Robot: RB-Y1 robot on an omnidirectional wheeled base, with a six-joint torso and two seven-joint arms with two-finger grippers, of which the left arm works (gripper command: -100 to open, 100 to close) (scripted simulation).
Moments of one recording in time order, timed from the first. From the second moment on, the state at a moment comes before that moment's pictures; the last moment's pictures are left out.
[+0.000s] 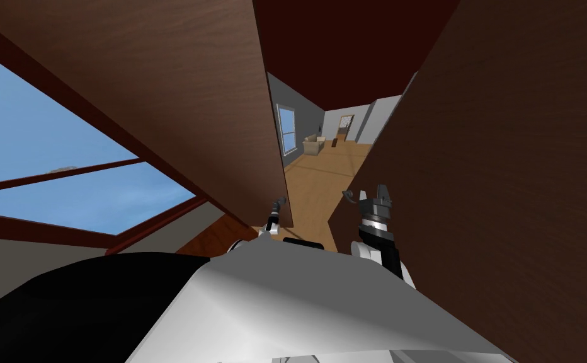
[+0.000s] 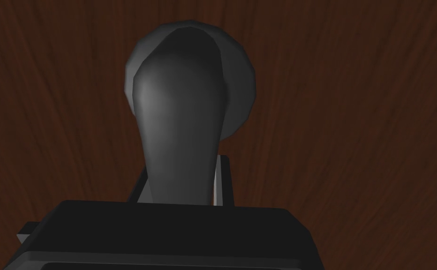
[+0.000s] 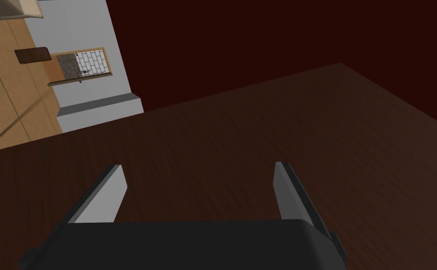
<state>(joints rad) -0.21 0.08 0.06 -0.54 0.18 -0.82 -0.06</state>
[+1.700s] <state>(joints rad) -0.27 0.09 0.19 -0.46 0.26 -0.88 -0.17</state>
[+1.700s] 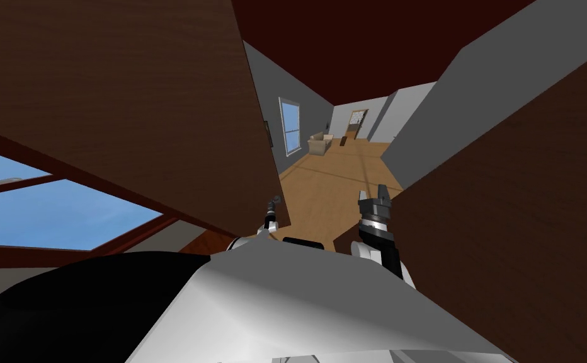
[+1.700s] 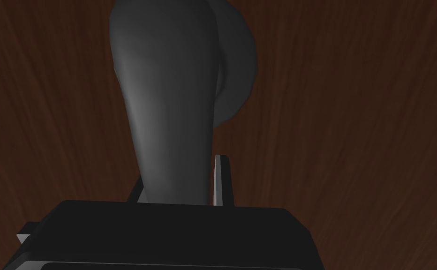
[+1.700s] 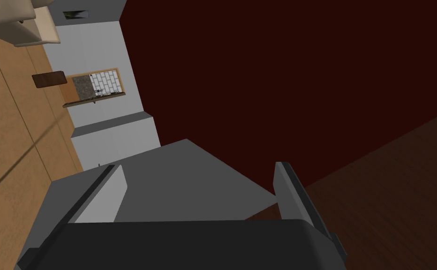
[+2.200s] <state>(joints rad) -0.24 0.07 0.21 -0.49 0.27 -0.86 -0.19</state>
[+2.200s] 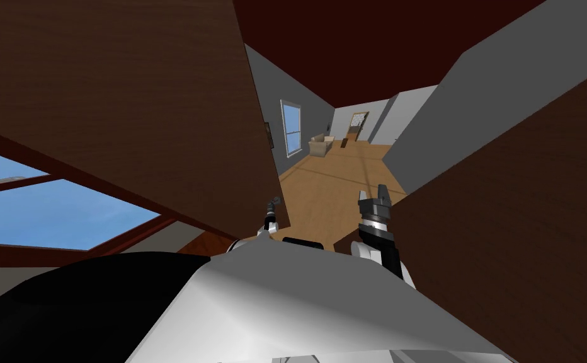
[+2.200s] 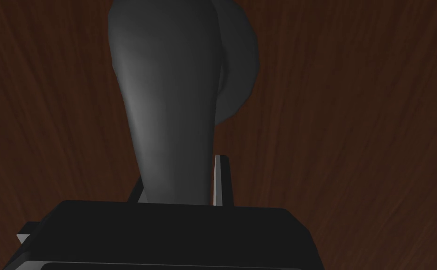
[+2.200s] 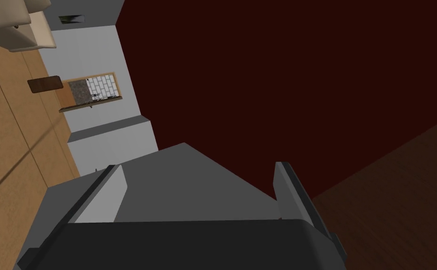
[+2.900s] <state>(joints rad) -0.25 0.04 0.28 -0.50 0.32 -0.87 -0.25</state>
